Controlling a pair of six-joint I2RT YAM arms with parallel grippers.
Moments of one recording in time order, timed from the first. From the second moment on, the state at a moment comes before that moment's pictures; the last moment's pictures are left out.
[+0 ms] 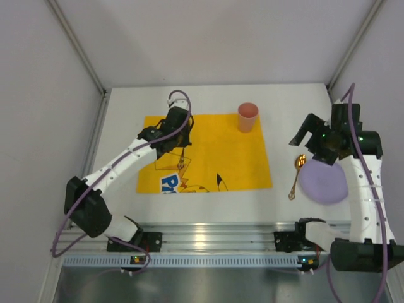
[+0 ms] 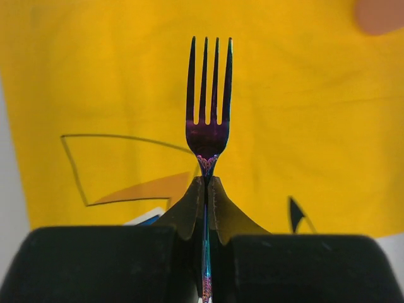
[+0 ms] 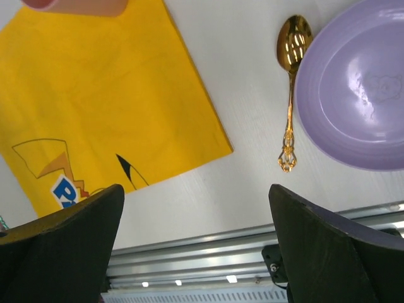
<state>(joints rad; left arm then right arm) -0.70 1.46 1.33 -0.58 -0.34 -0.47 -0.03 1.07 1.41 -1.23 -0.08 0.50</state>
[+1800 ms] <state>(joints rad) -0.17 1.65 1.06 -0.37 0.02 -0.26 -0.05 1.65 0.99 -0.80 0.16 0.44</state>
